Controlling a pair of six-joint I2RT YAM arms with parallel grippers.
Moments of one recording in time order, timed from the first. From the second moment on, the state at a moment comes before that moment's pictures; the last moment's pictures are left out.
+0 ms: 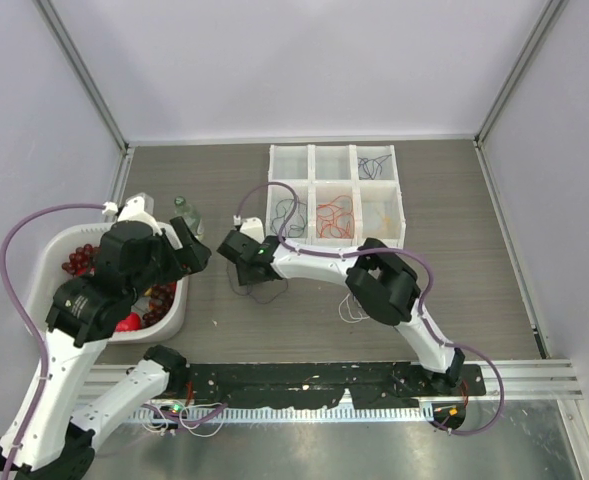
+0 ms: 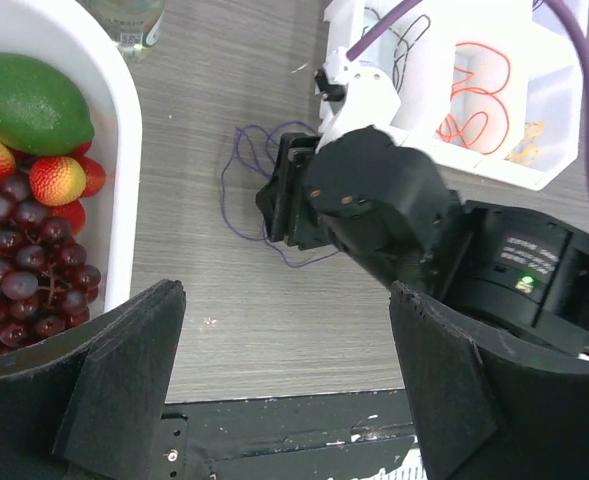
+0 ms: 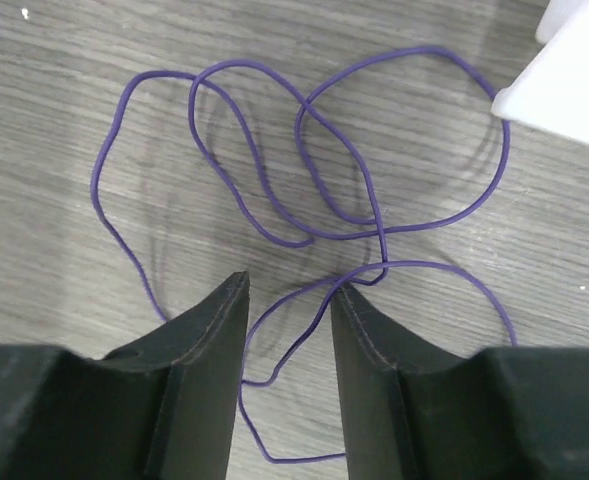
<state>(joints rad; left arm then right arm) -0.46 0.77 1.21 -1.08 -0.20 -0.66 1.07 2.19 1.67 -0.51 0.31 0.76</state>
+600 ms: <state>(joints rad) -0.46 0.83 1.30 -1.04 -0.20 -0.63 1.08 2.04 1.64 -0.62 0.30 0.56</state>
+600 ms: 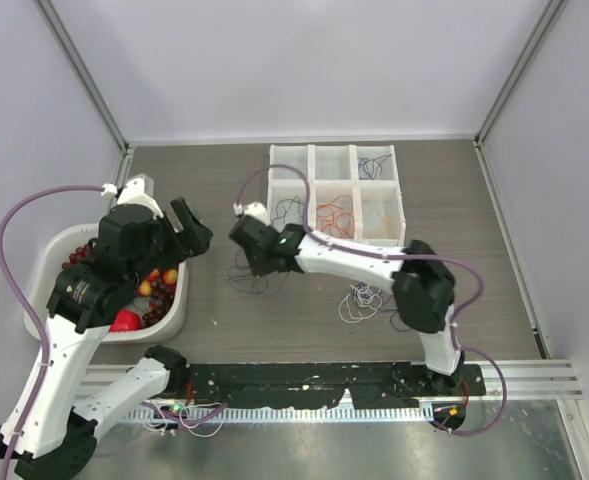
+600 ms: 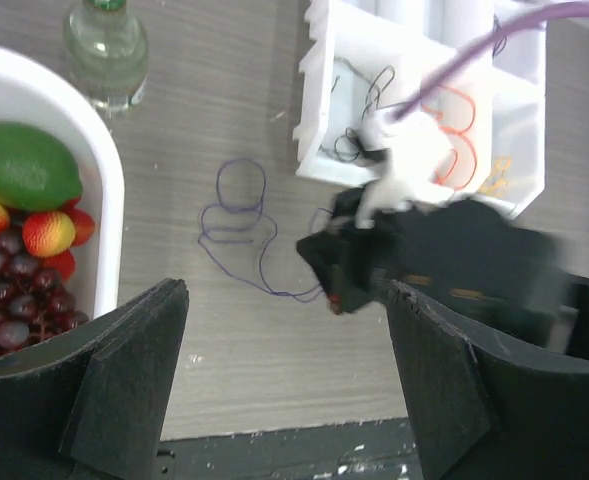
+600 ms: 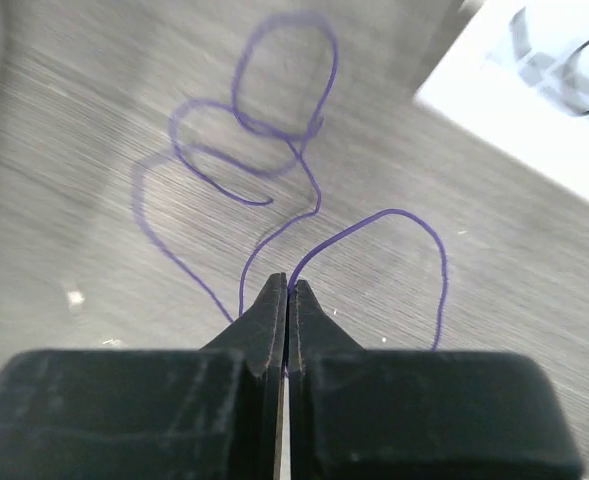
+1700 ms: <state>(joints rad) -0.46 1.01 1.32 -0.75 -0.07 -0.59 0.30 1.69 1.95 -0.46 0.34 0.49</state>
